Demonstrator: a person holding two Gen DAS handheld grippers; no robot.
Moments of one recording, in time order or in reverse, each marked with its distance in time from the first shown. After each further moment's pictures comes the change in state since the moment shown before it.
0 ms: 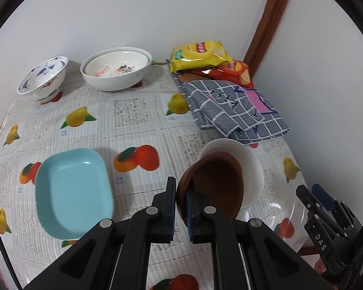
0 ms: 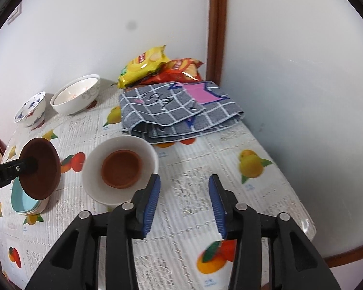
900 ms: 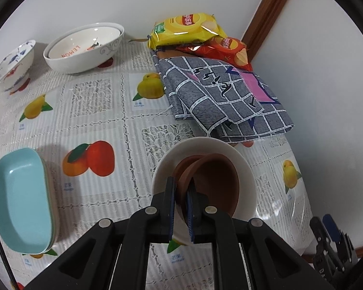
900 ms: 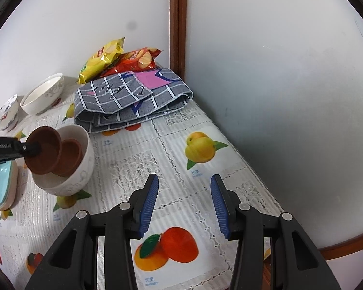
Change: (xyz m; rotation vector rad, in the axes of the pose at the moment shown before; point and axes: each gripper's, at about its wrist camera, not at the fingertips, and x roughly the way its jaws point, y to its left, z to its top) left arm 0.082 -0.042 0.019 -0.045 0.110 -0.033; right arm 0.021 -0.071 -0.022 0.059 0.030 -0.103
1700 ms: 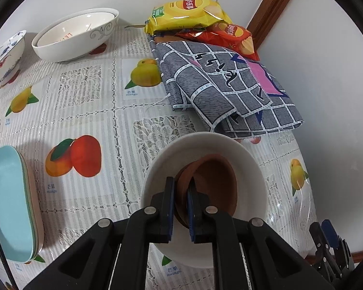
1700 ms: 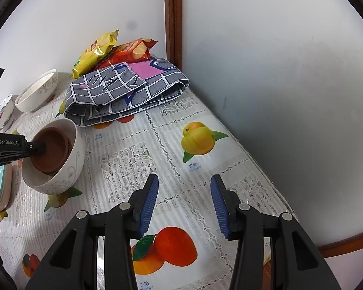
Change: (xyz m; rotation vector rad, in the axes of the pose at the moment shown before) left arm 0.031 -0.002 0.002 -0.006 0.048 -0.008; right arm 0.019 -0.006 -0.007 0.028 0.036 0.009
